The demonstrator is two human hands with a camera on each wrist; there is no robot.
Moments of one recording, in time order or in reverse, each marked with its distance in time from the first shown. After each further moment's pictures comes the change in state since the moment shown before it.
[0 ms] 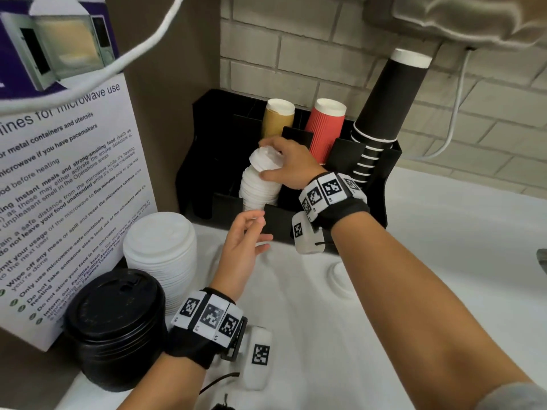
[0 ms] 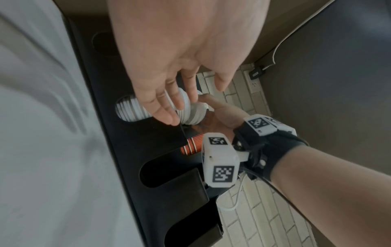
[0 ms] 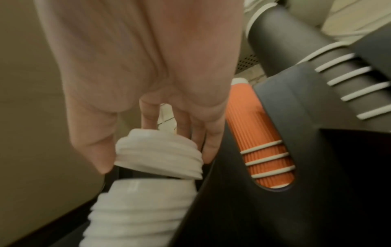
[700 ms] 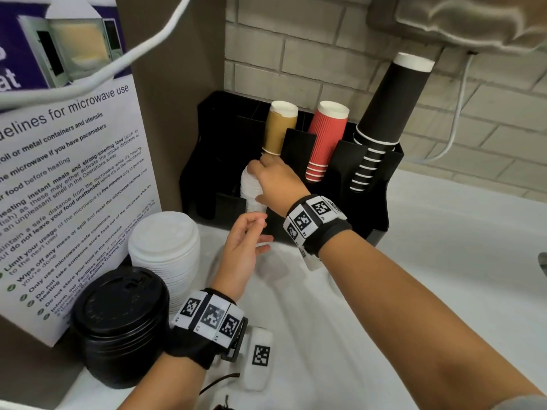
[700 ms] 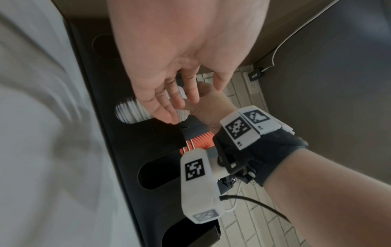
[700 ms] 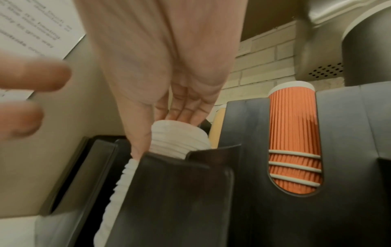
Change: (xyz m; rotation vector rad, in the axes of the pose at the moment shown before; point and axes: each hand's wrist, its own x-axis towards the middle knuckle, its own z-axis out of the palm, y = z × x) left_hand -0.002 0.002 -0.003 0.005 0.009 0.010; right_hand -0.015 -0.018 0.038 -0.583 -0.023 -0.204
